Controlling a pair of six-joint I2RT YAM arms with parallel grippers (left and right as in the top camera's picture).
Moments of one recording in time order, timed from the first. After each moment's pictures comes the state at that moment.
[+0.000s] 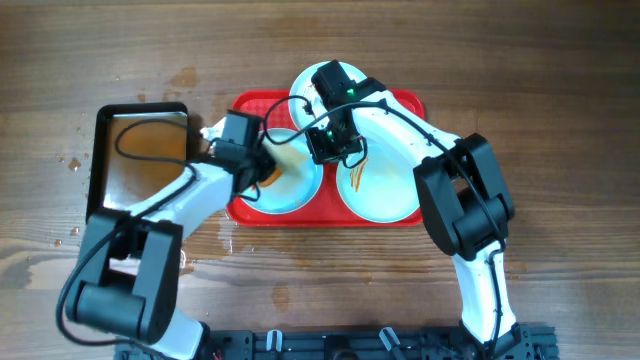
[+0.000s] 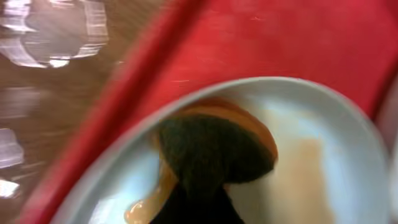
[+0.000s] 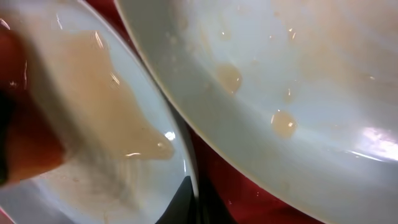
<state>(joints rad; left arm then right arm) -0.27 1.72 0.86 -0.26 -0.04 -0.89 0.54 2.25 1.68 -0.85 -0.33 0.22</state>
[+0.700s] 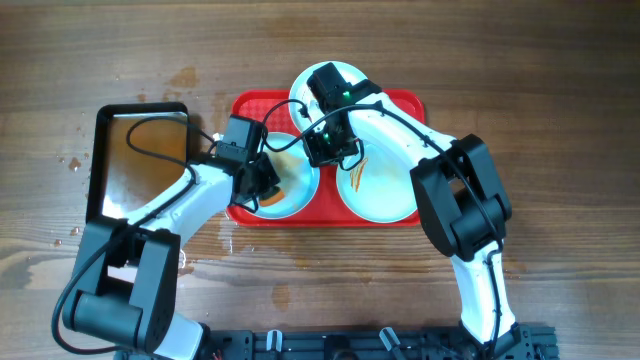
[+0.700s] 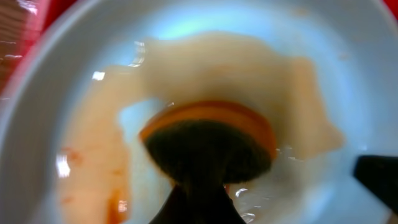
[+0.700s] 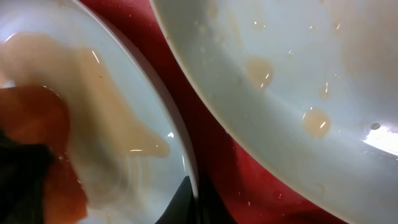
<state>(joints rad) -0.30 1.70 0.86 -0.42 0.05 -0.73 0.55 2.25 1.68 -0.85 -0.34 0.22</state>
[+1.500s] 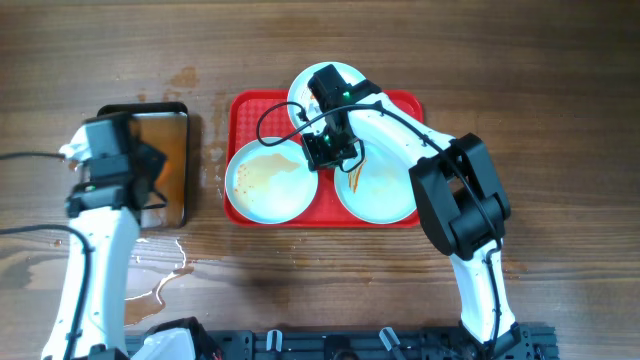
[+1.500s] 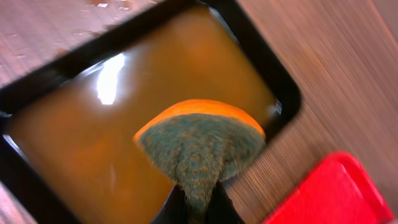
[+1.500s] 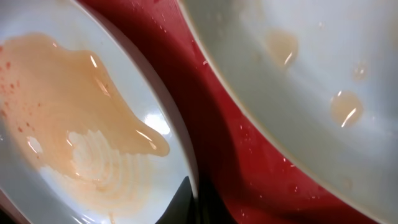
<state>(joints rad) 0.20 1.28 0.87 -0.55 -0.18 -0.77 0.55 2.26 1.68 -0.87 -0.41 0.20</state>
